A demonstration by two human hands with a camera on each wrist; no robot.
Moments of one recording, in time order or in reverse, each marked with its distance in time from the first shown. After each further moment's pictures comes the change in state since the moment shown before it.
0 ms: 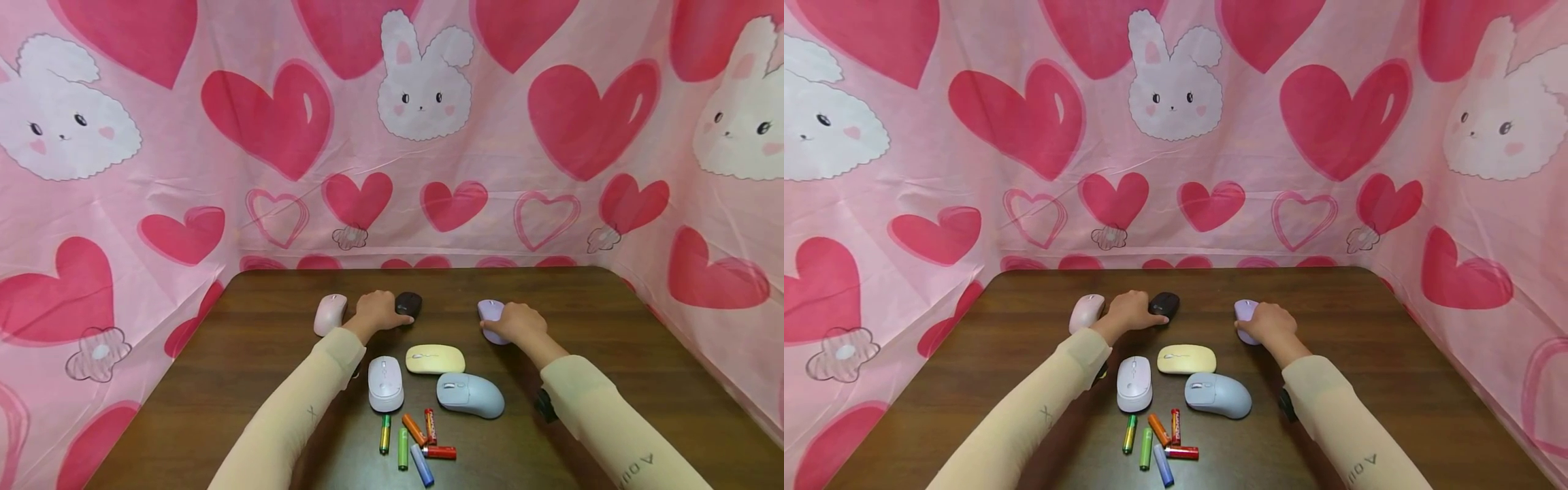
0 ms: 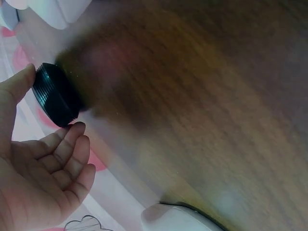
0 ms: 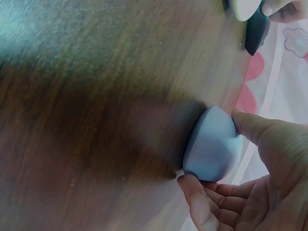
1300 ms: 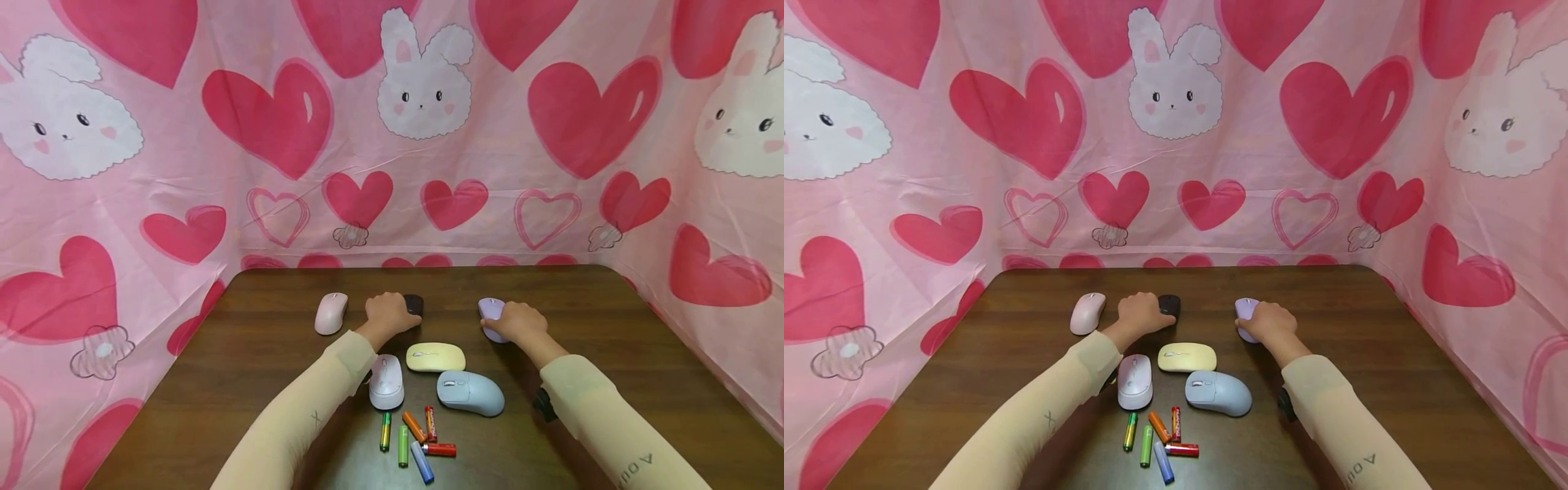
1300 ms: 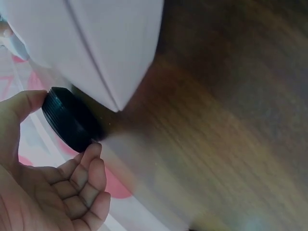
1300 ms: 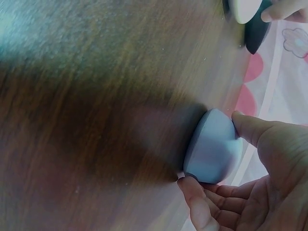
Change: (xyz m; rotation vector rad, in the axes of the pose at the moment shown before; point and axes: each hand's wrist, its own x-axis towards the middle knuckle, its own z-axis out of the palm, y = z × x) left_hand -0.009 0.031 0.003 0.038 0.043 -0.121; right_hand -0.001 -0.003 0.002 -0.022 -0.019 0.019
